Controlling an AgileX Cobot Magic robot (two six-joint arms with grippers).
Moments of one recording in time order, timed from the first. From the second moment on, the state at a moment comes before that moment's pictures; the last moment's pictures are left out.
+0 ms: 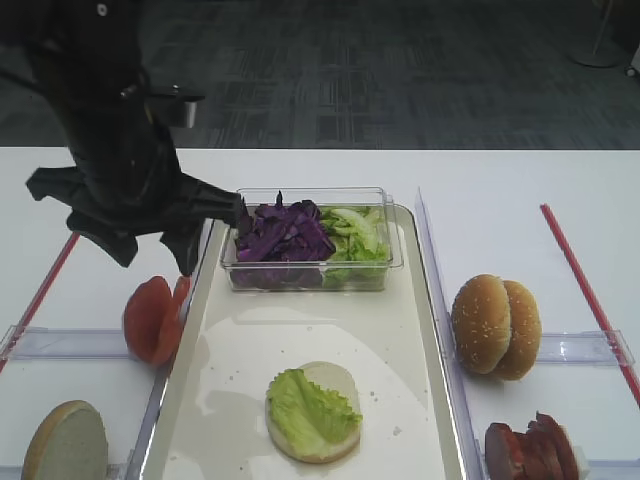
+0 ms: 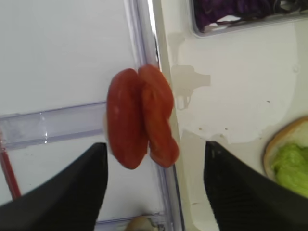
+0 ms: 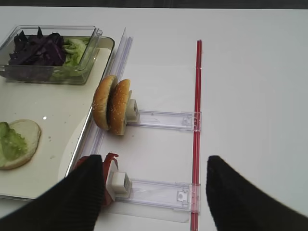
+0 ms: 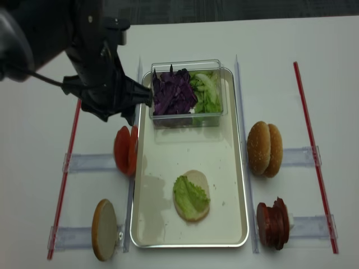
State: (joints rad) left arm -0.47 1.69 -1.31 0.08 1.12 -0.34; right arm -0.01 -0.02 -0.49 0.15 1.11 -0.07
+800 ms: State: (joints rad) left arm -0.60 1.87 -1.31 0.19 1.09 -0.51; right arm -0.01 -0.02 -0.49 0.15 1.11 -0.07
